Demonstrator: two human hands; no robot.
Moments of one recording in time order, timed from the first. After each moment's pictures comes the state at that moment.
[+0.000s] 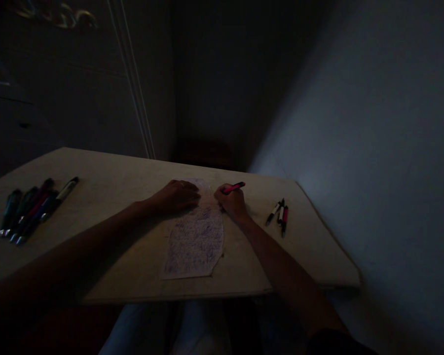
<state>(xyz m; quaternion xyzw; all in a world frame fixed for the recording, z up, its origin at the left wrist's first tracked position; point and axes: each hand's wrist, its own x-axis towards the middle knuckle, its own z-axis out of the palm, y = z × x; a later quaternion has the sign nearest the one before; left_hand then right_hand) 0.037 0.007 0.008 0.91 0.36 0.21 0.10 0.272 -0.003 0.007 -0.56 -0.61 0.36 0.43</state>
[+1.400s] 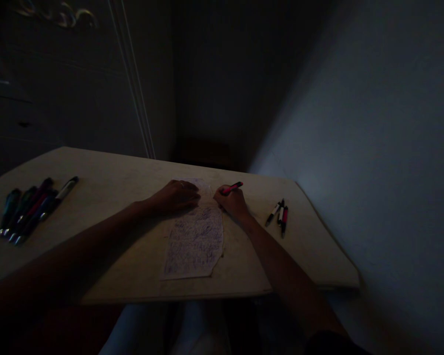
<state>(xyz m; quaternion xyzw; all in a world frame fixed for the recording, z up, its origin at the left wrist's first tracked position) 0.037 0.009 0.007 0.91 0.34 0.21 0.09 0.277 -0.003 0.012 -0.55 -0.66 0.35 0.38</state>
